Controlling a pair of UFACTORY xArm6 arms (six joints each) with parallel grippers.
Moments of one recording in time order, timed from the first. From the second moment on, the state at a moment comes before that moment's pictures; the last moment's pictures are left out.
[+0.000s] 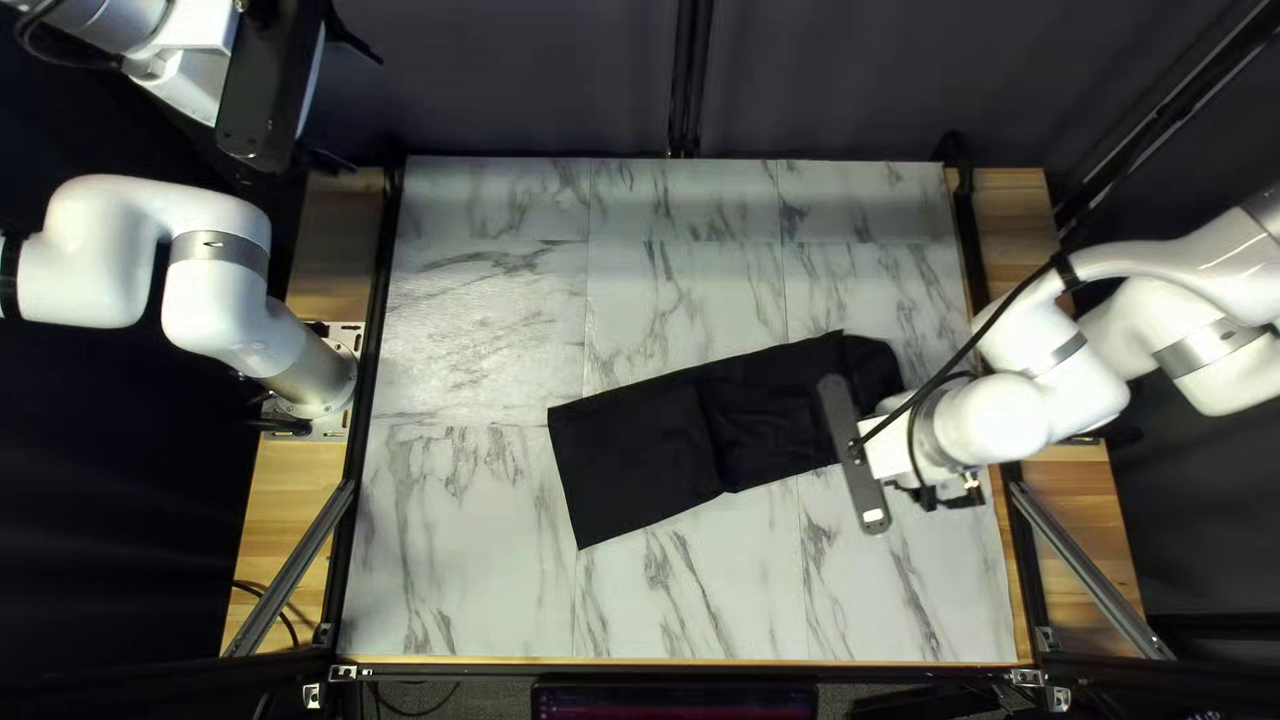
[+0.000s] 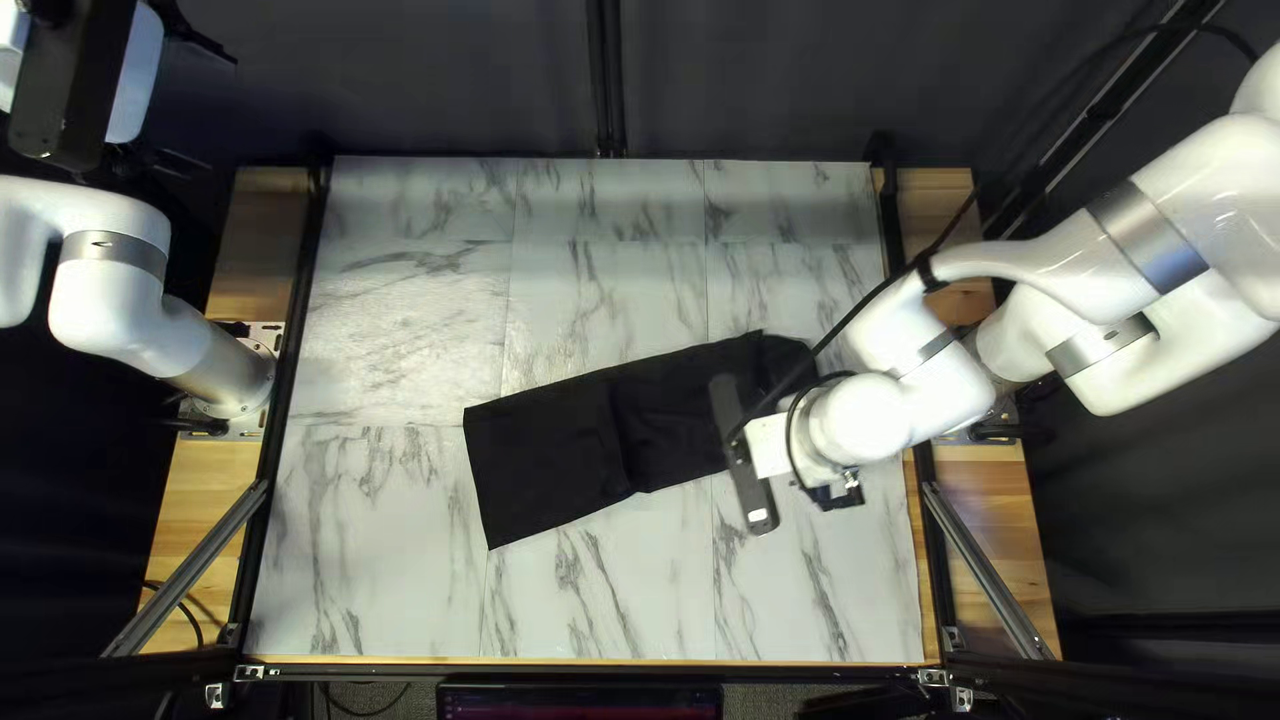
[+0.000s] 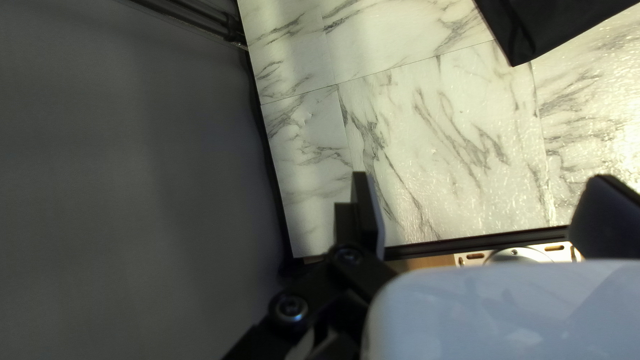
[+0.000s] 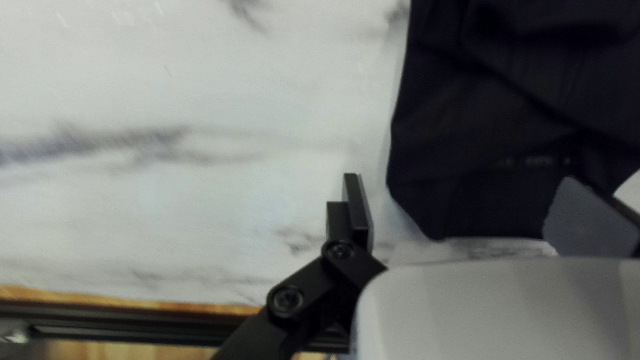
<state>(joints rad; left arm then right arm) 0.10 -0.99 -1.08 0.15 1.61 0.42 0.47 -0.47 -0.28 -0.17 0.81 0.29</state>
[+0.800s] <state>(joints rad) 0.10 -0.99 -1.08 0.15 1.61 0.42 0.37 -0.34 -0.14 -0.11 0.55 0.20</state>
